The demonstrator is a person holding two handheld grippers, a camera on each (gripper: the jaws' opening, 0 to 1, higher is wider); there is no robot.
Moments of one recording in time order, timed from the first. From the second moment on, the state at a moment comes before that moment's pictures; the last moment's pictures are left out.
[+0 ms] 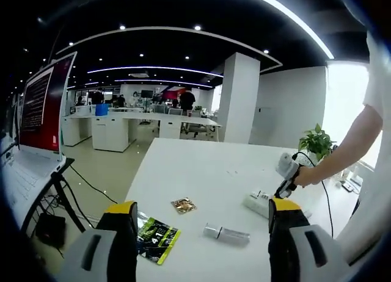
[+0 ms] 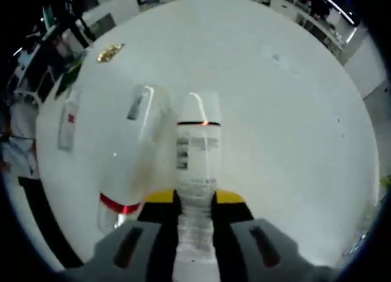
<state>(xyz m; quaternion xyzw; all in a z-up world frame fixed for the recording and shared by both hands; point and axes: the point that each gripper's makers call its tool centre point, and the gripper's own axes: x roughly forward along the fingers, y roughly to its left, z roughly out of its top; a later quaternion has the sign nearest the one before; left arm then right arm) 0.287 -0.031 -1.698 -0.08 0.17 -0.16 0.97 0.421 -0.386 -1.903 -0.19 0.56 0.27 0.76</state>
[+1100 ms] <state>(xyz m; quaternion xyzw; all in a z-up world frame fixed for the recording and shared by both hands) 0.263 -0.012 -1.715 -0.10 0.19 -0.15 0.97 0.417 -0.370 -1.906 -0.26 0.57 0.32 0.71</state>
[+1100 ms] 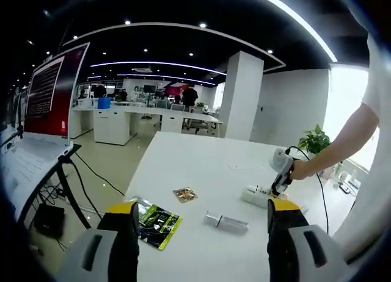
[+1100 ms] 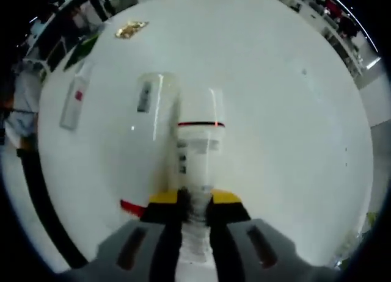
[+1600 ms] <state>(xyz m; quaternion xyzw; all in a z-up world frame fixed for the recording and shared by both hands) 0.282 -0.029 -1.716 -0.09 0.19 -0.18 0.96 0.417 -0.372 -1.899 -0.29 0.53 0.38 0.71</state>
